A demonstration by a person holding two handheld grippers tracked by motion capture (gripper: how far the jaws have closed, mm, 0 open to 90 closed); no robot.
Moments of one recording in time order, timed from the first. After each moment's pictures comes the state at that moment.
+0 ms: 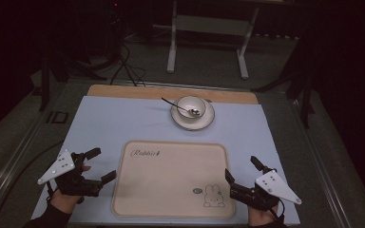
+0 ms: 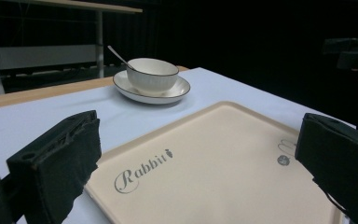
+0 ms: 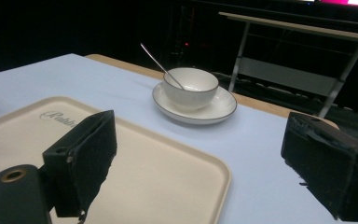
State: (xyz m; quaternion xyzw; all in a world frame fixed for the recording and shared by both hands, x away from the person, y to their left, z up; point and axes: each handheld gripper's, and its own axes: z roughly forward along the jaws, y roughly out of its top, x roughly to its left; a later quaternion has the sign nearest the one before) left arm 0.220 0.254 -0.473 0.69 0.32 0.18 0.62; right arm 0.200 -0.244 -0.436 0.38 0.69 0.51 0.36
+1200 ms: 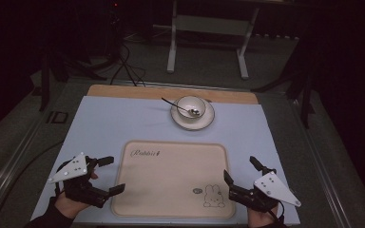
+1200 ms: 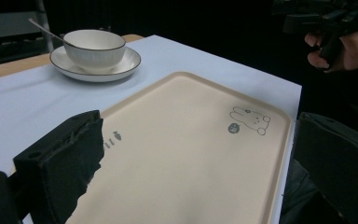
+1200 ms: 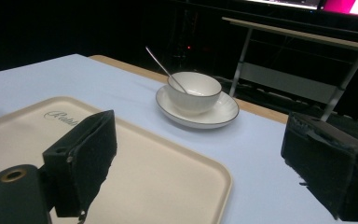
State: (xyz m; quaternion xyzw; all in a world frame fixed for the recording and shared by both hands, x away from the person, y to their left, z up) left arm 0.212 0.229 -0.455 0.76 0.26 0.11 0.58; right arm 0.196 -0.240 -0.433 0.36 0.69 0.50 0.36
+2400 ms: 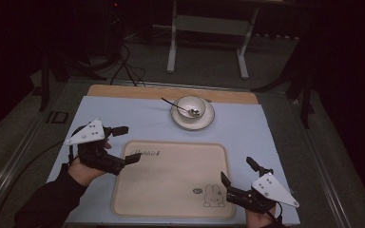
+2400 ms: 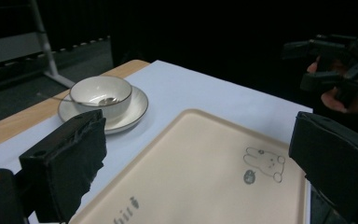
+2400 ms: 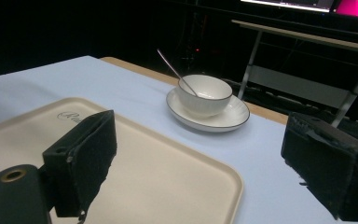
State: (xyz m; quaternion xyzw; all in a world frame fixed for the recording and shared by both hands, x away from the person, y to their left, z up) left arm 0.268 0.193 -0.385 0.77 0.24 0.13 0.58; right arm 0.194 -0.235 -0.433 0.35 0.70 0.51 0.35
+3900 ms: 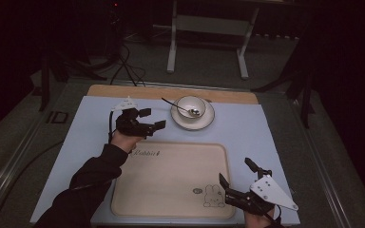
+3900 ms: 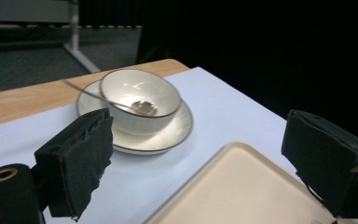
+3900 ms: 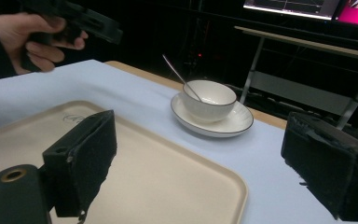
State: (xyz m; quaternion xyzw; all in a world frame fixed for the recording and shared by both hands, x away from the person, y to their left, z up) left arm 0.383 0.144 -0.437 0.72 0.37 0.09 0.58; right arm 0.189 -0.231 -0.432 0.34 0.70 0.52 0.36
